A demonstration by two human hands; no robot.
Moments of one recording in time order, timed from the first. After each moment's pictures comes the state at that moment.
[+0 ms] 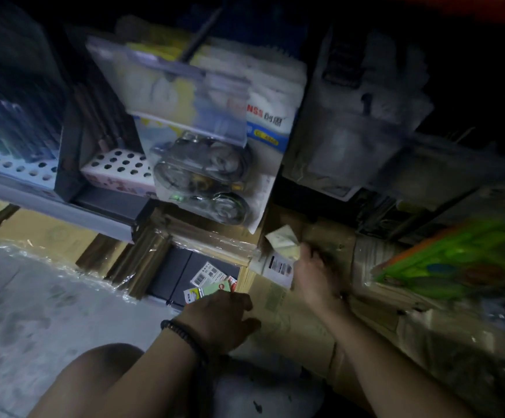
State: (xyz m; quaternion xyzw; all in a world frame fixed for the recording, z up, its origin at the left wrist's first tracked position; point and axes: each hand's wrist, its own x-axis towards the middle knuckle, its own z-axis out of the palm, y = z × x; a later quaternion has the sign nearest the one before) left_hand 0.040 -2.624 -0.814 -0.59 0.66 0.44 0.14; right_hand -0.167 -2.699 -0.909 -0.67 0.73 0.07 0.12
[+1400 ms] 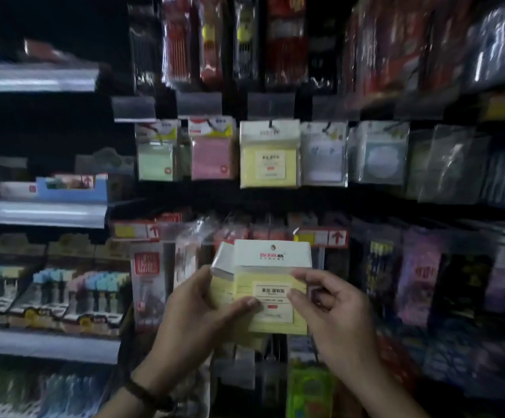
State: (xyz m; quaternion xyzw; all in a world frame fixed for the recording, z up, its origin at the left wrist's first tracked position) left_hand 0.012 -2.500 -0.352 -0.42 0.67 0.31 -0.53; right_hand -0.202 -2.468 -0.362 -0.58 0.44 -0.65 0.20
